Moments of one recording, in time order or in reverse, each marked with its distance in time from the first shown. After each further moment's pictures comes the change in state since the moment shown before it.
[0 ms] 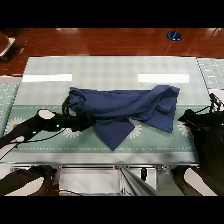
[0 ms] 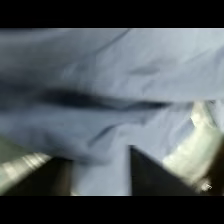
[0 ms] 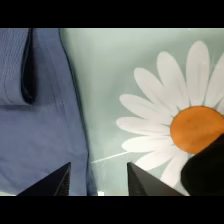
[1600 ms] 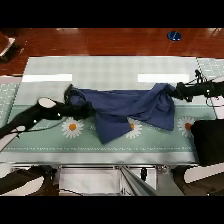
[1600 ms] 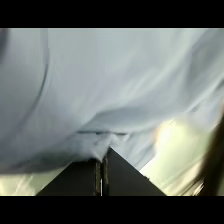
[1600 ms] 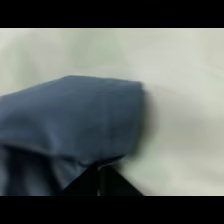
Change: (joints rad) left arm 0.050 -0.018 0.192 -0.016 -0.065 0.063; right arm 0.085 -0.696 0.658 0.356 0.076 -0.227
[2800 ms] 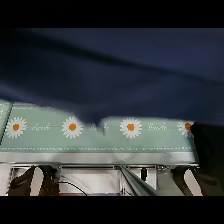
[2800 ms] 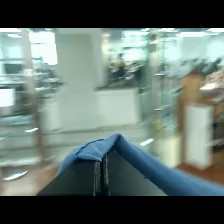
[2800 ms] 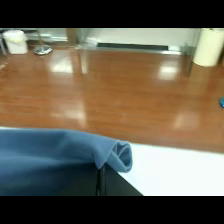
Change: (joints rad) left arm 0.718 0.726 1.077 0.467 -0.225 -0.014; right arm 0.056 1.067 0.538 -0.275 0.308 0.194
